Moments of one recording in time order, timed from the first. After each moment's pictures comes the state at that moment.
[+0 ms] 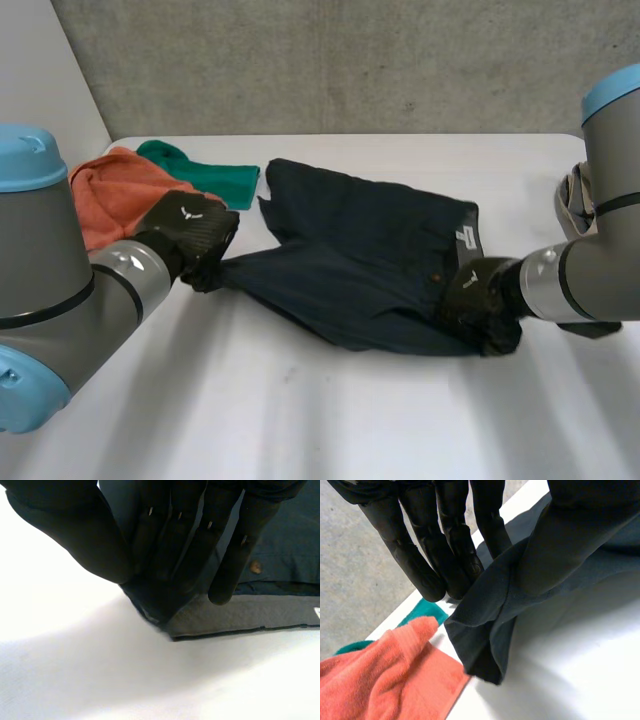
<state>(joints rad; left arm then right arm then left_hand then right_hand) 4.25 -1.82 -1.51 2.99 -1.54 3.60 1.91 -1.04 1.13 0.92 1.31 2.14 1.16 1.19 1.18 1.19 0.98 1.08 1.18 1.18 1.19 1.02</state>
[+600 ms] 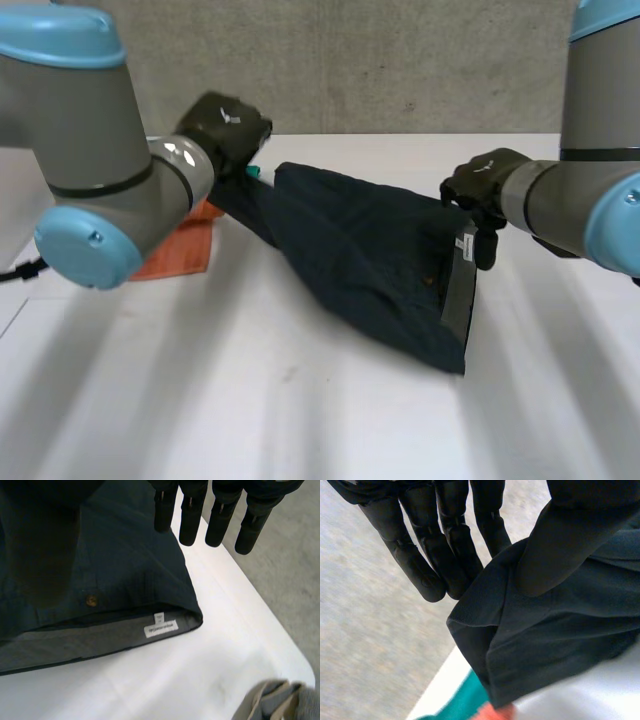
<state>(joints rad) 4.20 -2.15 -0.87 2.85 -1.55 3.72 2.01 -0.96 0.78 0.71 1.61 2.54 1.16 1.20 1.19 1.20 0.98 0.36 0.38 0.36 0.35 0.15</state>
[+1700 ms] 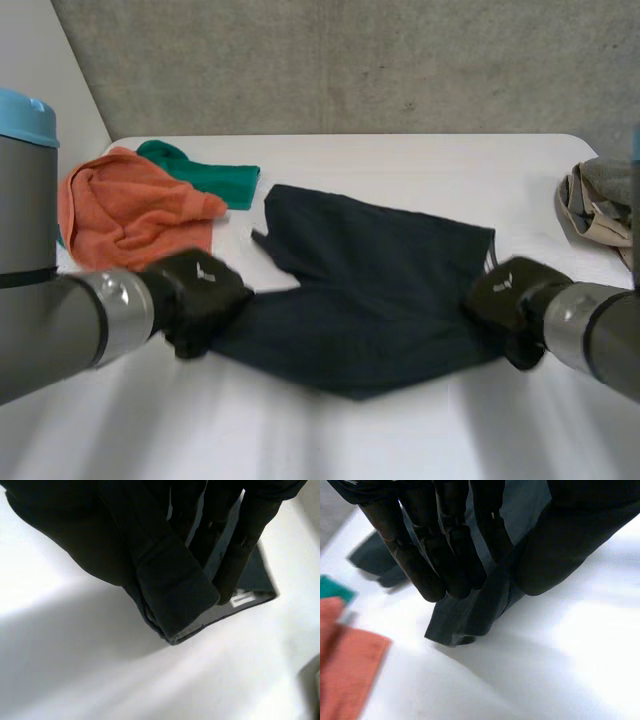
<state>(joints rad) 4.26 -1.81 -1.43 2.49 -1.37 3.84 1.98 -1.34 1.47 0.66 1.54 2.36 1.16 1.20 1.19 1.20 0.98 1.07 1.18 1.19 1.20 1.01</state>
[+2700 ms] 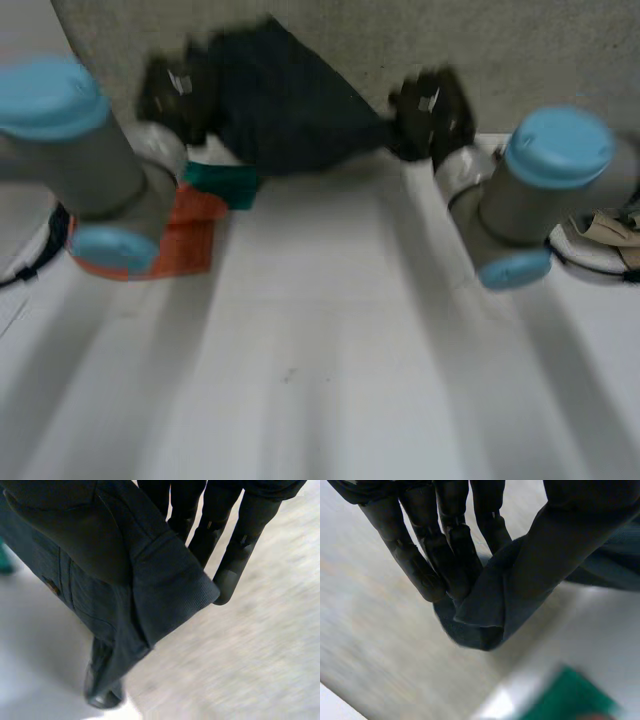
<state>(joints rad) 4.28 -2.17 -1.05 3.34 -1.63 3.66 2.05 -0.83 1.00 -0.37 1.47 2.59 1.16 1.20 1.19 1.20 0.98 1.08 1.18 1.19 1.20 1.01</state>
